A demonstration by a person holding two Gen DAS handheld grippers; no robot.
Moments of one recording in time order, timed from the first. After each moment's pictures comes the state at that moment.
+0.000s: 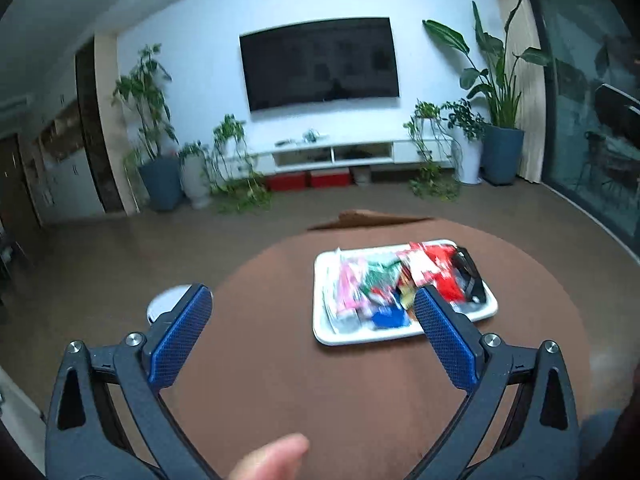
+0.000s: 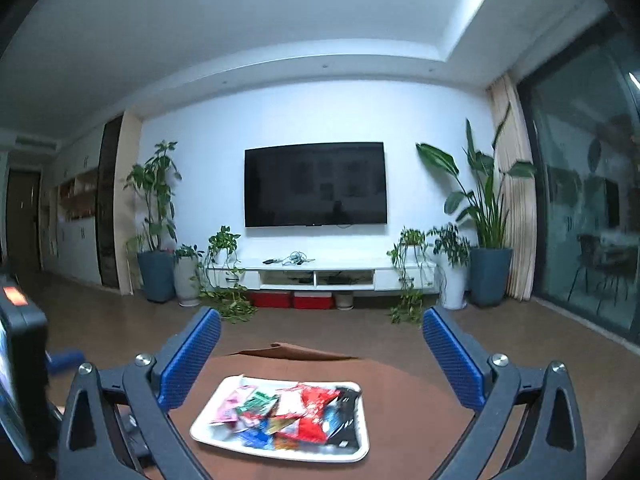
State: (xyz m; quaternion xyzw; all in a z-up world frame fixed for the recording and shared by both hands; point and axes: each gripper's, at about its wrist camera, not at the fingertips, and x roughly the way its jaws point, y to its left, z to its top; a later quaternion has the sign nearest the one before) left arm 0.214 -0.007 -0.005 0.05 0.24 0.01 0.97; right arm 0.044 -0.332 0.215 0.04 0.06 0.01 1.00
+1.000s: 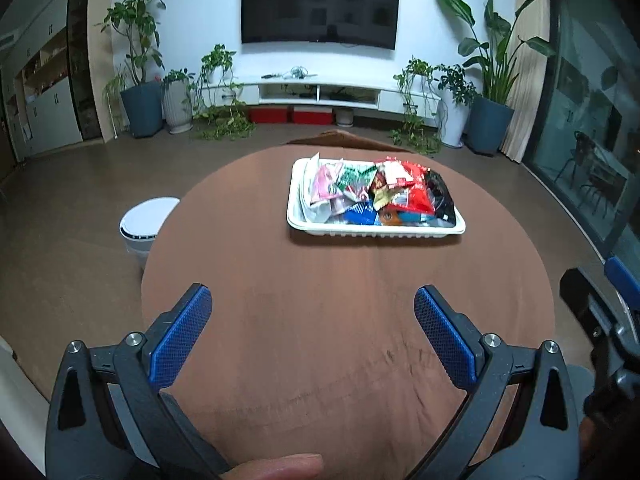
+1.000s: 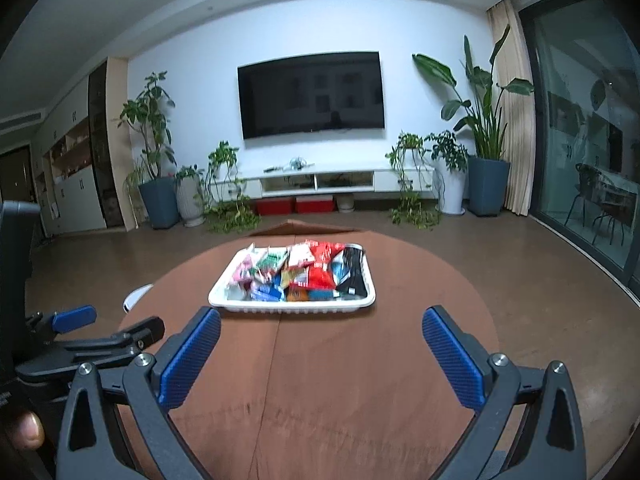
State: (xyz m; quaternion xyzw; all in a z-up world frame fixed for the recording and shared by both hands) left arm 0.161 0.004 -0.068 -0.02 0.35 -0.02 0.94; right arm -0.022 -0.322 0.110 0.04 0.22 0.01 0.97
